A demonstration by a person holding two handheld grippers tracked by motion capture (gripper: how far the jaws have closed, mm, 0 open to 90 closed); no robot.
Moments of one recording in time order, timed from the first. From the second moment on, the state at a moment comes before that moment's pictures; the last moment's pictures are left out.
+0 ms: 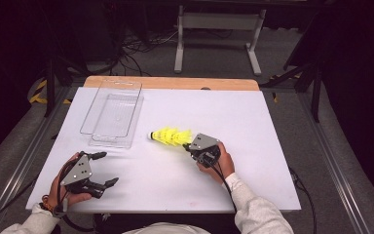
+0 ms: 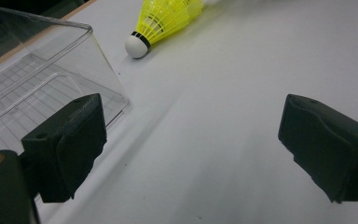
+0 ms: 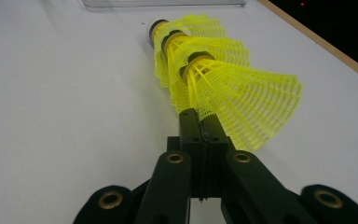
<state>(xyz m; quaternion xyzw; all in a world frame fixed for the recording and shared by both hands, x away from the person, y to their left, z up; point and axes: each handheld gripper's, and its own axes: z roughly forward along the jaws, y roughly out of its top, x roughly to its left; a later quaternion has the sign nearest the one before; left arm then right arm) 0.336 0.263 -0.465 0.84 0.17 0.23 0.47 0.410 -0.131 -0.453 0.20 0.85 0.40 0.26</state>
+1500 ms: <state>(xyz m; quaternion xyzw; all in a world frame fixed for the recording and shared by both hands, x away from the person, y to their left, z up) 0.336 0.264 -0.464 0.83 0.17 0.23 0.47 0.417 -0.107 -0.458 0.20 0.87 0.39 0.24</state>
